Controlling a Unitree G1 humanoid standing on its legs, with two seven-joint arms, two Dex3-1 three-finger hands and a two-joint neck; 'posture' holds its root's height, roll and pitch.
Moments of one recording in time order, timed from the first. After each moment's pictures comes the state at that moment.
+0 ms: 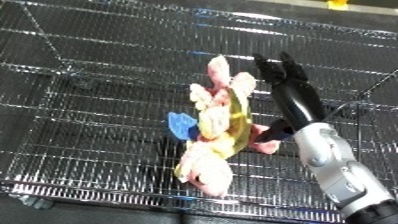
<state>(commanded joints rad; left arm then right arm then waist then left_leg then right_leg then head) -0.12 0.49 -0.24 0.14 -0.57 -0.26 0.30 -1.24 -0.79 0.73 0.75 -0.07 -0.07 -0.22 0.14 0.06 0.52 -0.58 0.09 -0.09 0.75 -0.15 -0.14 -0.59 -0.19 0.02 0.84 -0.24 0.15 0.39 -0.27</state>
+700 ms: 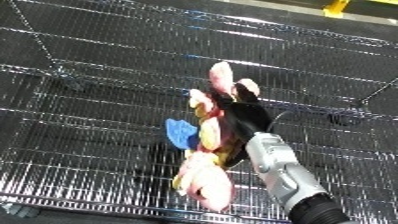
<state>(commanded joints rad) -0.17 0.47 -0.26 0.17 -0.58 -0.28 0.30 -1.33 -0.59 0.87 1.02 -0.15 -0.03 -0.12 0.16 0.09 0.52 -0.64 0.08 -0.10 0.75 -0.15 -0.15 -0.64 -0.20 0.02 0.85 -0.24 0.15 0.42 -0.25</state>
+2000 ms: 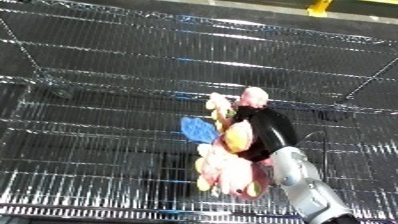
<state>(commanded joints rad) -0.13 0.44 -0.18 0.20 -0.57 -0.25 0.32 -0.97 -0.82 0.47 0.64 0.00 -0.06 -0.30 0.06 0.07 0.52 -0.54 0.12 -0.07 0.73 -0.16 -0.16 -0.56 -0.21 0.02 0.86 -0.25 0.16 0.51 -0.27</state>
